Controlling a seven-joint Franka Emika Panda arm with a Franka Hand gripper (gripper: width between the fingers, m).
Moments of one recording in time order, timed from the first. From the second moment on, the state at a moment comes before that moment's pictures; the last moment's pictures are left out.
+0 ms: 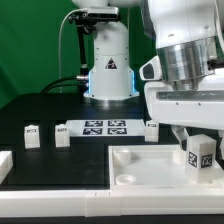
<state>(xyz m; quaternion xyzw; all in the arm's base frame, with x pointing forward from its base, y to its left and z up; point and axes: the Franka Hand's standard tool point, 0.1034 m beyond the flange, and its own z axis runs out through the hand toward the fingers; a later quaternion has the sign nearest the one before) 0.619 0.127 0.068 -0.87 0.47 -0.01 0.12</state>
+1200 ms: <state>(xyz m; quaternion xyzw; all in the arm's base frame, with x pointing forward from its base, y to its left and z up) 0.626 0.115 0.063 -0.98 -0.15 -0.08 0.05</state>
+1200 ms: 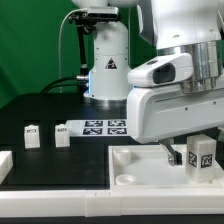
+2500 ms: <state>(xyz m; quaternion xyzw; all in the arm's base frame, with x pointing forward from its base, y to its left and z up) 0.624 0.114 0.064 -0.97 0.22 -0.09 0.10</state>
